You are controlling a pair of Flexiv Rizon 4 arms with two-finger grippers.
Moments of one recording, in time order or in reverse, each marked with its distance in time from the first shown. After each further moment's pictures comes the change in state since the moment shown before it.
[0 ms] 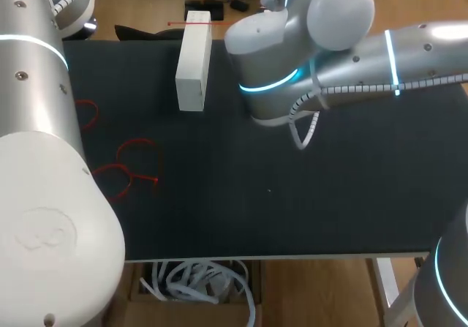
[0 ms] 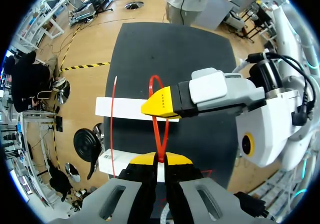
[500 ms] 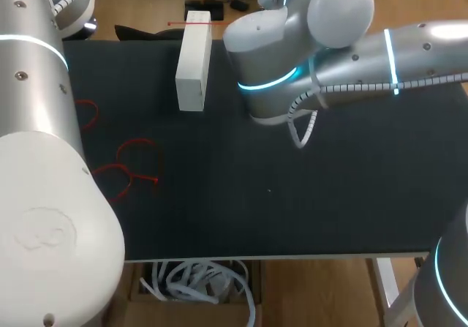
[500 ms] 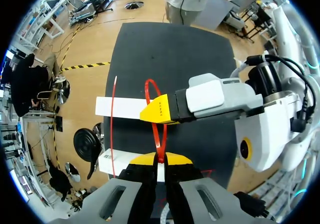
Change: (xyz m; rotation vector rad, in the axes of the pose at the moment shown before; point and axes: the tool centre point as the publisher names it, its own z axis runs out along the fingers) left arm 0.000 0.001 0.000 0.000 0.000 0.000; right arm 0.002 0.009 0.004 -0.026 0.016 -0.012
